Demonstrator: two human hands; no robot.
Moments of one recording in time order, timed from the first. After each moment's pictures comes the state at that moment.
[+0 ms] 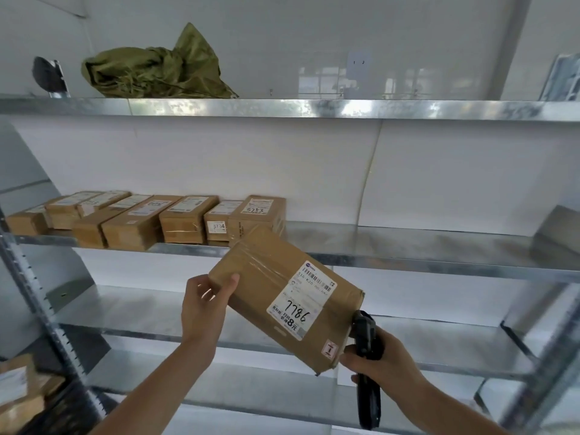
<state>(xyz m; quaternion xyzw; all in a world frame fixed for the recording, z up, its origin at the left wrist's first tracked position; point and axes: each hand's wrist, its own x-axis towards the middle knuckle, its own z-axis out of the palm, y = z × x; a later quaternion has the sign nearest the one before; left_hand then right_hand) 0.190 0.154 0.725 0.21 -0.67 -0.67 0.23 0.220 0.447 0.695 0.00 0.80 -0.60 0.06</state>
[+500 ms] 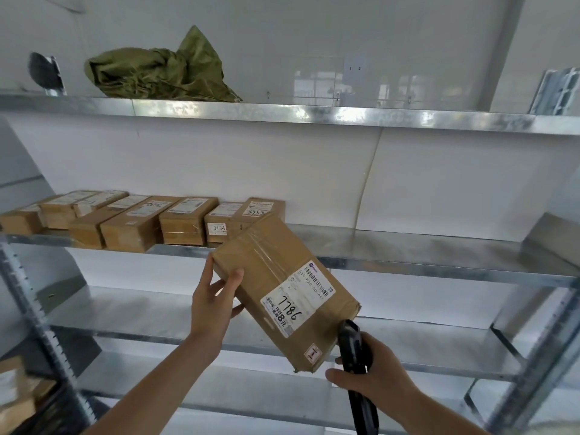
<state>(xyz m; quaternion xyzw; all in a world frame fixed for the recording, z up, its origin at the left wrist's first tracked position) 0.193 0.153 0.743 0.13 -0.63 -0.74 0.19 0.231 0.427 0.696 -0.02 0.86 -0.51 0.07</state>
